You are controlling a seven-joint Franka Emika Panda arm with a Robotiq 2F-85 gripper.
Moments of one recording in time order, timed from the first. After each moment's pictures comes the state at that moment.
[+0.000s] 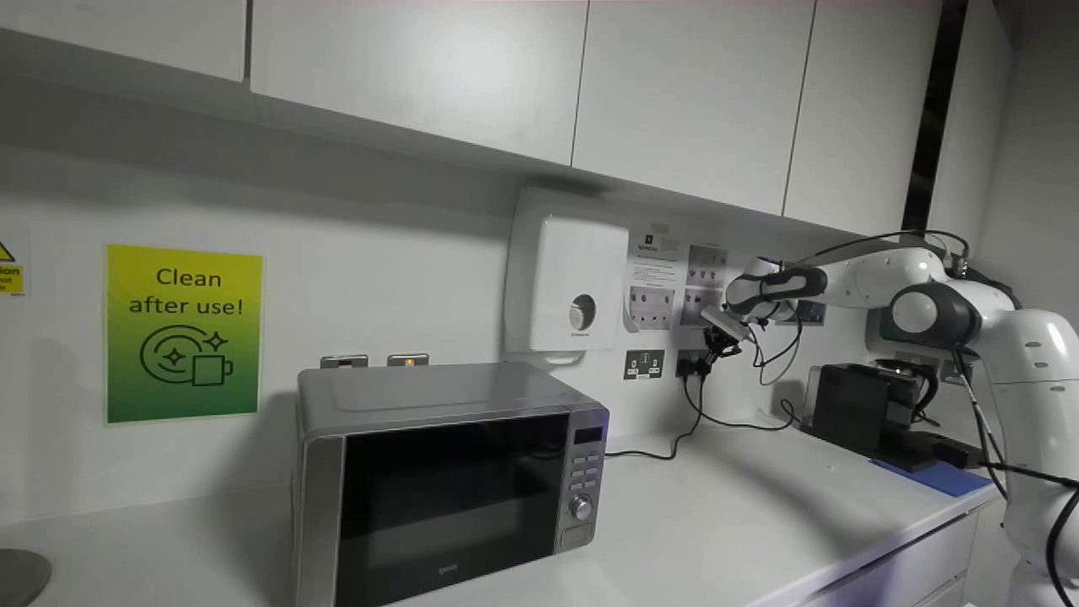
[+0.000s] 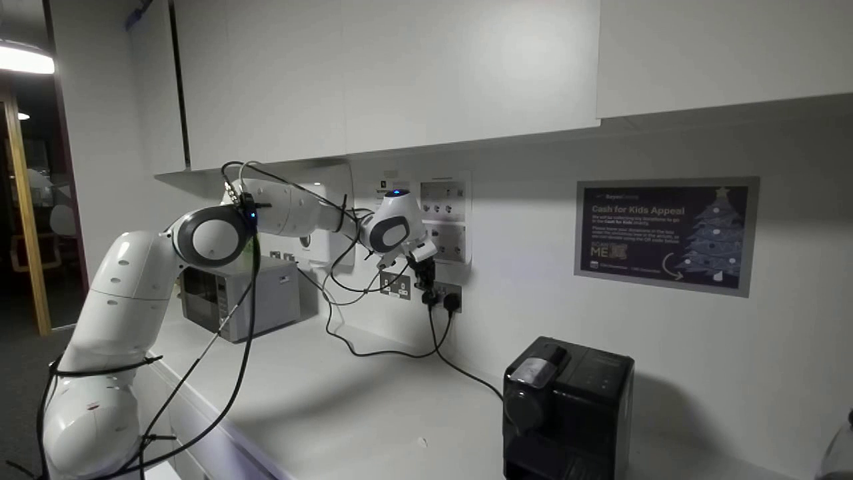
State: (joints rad) arm -0.08 0.36 -0.14 -1.49 0.16 2.29 1.04
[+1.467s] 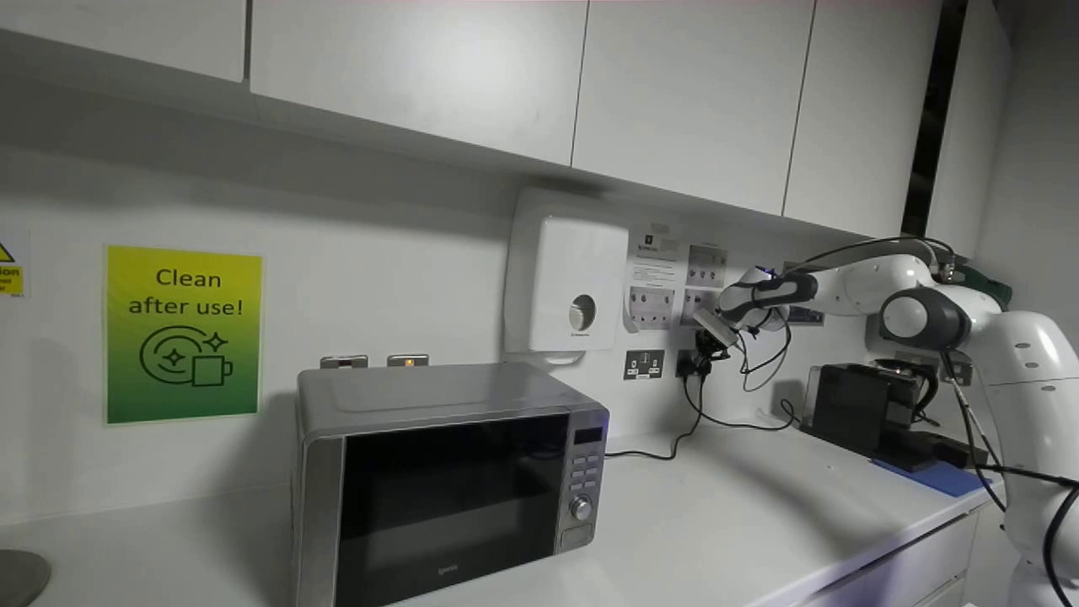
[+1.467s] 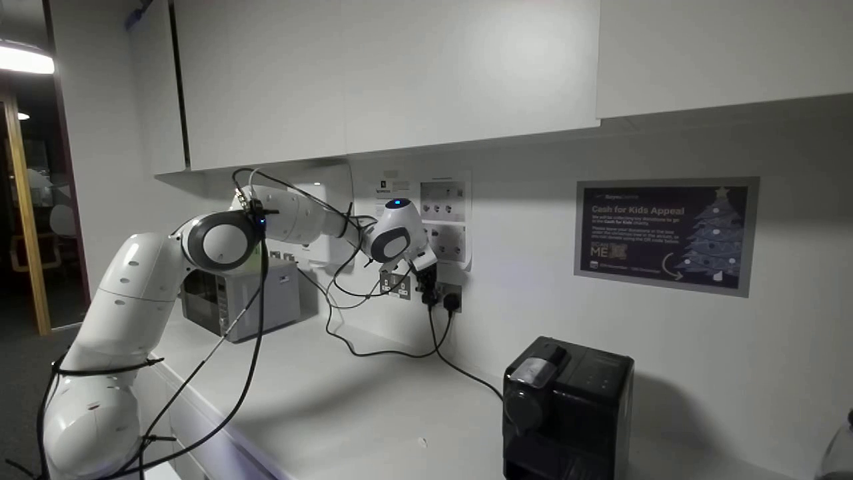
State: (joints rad) arm -0.08 0.41 -0.12 -1.49 0.24 2.41 1.06
